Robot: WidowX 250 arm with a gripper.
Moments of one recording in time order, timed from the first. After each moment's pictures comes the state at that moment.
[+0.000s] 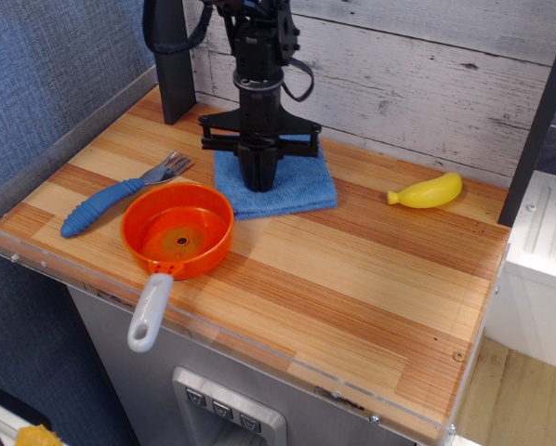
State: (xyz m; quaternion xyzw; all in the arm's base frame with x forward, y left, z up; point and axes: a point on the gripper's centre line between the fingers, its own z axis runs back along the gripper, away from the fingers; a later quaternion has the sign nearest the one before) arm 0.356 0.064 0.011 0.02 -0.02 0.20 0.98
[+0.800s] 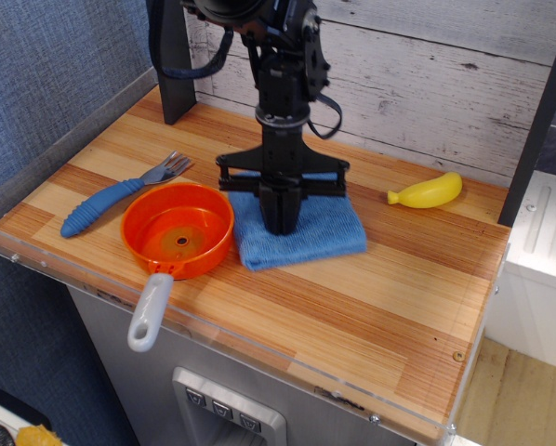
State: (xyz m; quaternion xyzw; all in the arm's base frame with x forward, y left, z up) arm 0.318 0.019 0.011 0.00 0.01 0.22 0.98
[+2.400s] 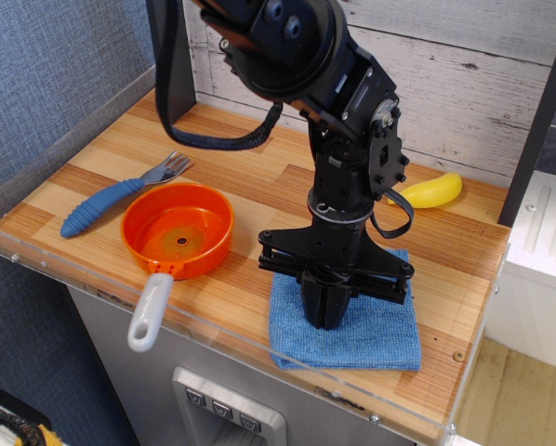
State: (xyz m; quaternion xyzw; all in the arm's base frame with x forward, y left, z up) arm 0.256 -0.050 0.011 0.01 0.00 0.10 0.99
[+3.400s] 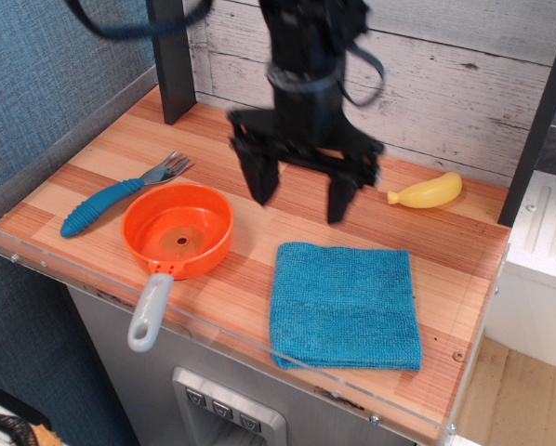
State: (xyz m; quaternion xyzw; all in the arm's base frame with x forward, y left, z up) arm 0.287 -0.009 0.090 0.01 -0.07 0.04 1.00
